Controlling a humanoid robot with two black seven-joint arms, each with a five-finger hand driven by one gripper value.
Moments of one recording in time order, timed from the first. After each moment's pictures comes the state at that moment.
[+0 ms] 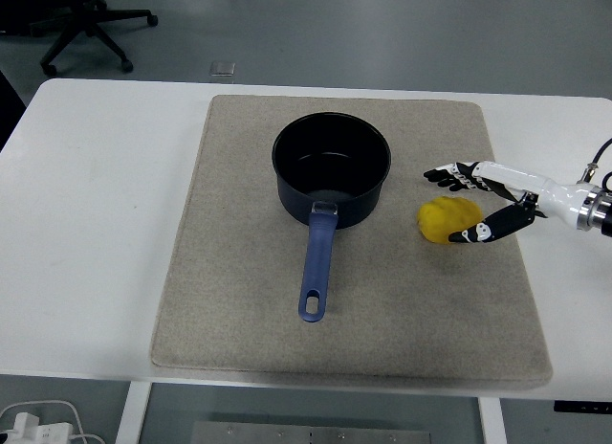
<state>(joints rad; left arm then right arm) -0.04 0.00 0.01 -0.24 0.05 0.02 -0.01 0.85 -0.72 0.33 1.18 -1.02 0.26 0.34</state>
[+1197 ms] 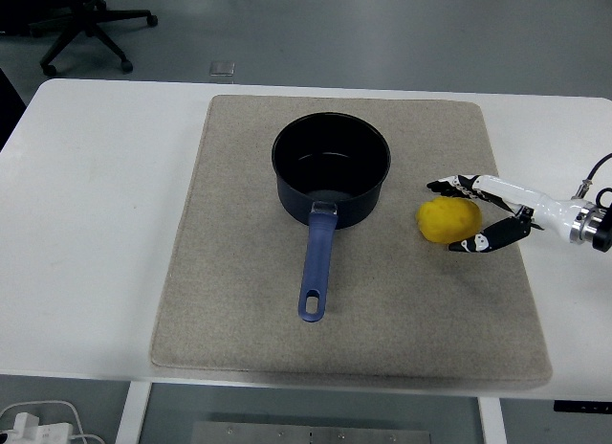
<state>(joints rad) -0.04 0.00 0.01 -0.24 0.05 0.02 -0.01 0.80 -0.67 0.33 1.08 -1.08 0.21 0.40</state>
